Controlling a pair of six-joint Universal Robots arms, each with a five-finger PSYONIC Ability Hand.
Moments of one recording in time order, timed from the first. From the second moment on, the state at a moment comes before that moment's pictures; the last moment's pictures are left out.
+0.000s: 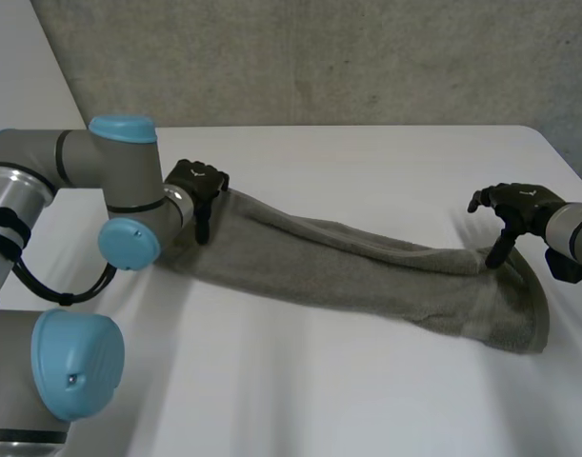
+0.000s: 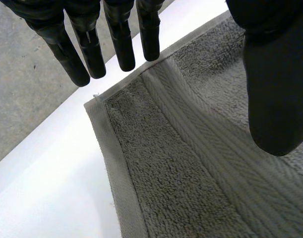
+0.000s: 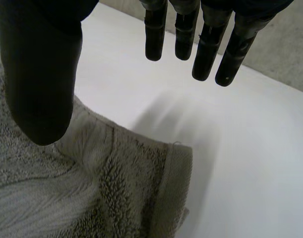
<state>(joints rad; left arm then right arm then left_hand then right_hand) 4.31 -2.87 -0.07 2.57 -1.54 3.60 1.57 -0.91 1.17 0.23 1.22 2.82 0.41 0.41 0.39 0.42 0.38 0.35 0.35 0.36 0.34 0.13</state>
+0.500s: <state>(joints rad) 4.31 -2.74 -0.07 2.38 -1.49 3.48 1.57 -1.29 1.56 0.35 1.21 2.57 0.41 0.42 0.41 0.42 0.41 0.36 0.35 0.36 0.35 0.21</state>
